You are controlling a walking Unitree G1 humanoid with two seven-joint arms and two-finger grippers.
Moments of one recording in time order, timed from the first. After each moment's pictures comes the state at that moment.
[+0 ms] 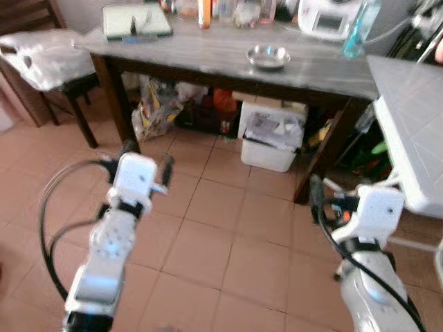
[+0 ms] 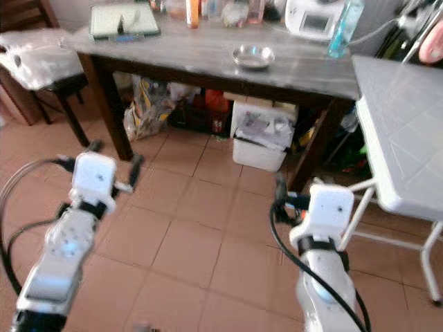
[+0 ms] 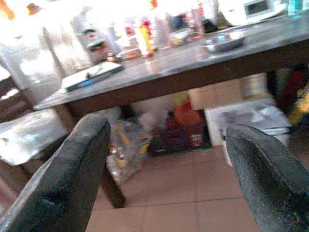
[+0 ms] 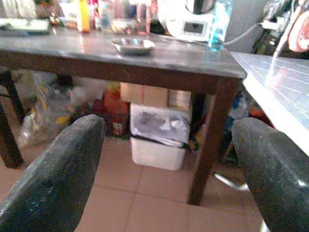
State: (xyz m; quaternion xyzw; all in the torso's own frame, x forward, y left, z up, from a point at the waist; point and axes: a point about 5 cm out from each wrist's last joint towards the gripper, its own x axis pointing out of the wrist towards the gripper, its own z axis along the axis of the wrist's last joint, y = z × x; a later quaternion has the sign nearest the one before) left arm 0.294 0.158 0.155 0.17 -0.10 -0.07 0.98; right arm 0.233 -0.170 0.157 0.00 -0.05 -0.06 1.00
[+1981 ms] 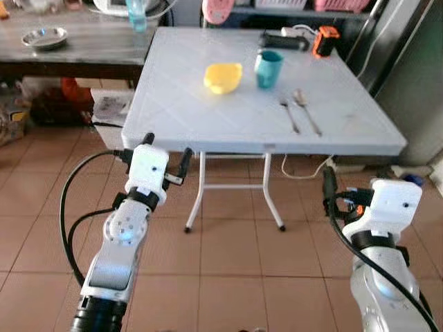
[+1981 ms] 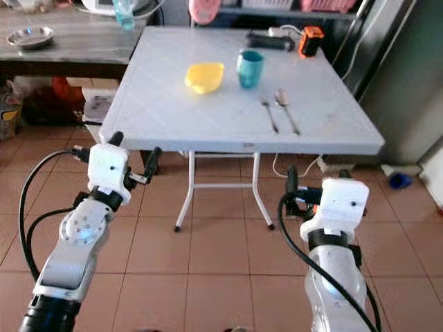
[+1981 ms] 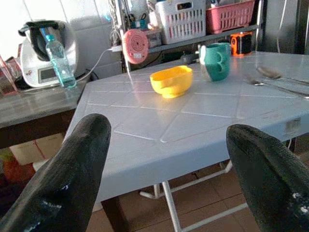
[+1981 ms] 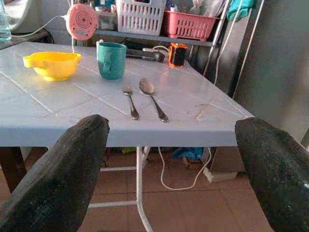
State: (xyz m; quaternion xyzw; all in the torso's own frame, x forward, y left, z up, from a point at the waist) left arm 0.305 0.139 0.163 0.12 -0.12 -0.11 0.98; right arm 0.233 -0.177 0.170 -0.03 -0.07 -0.07 0.99
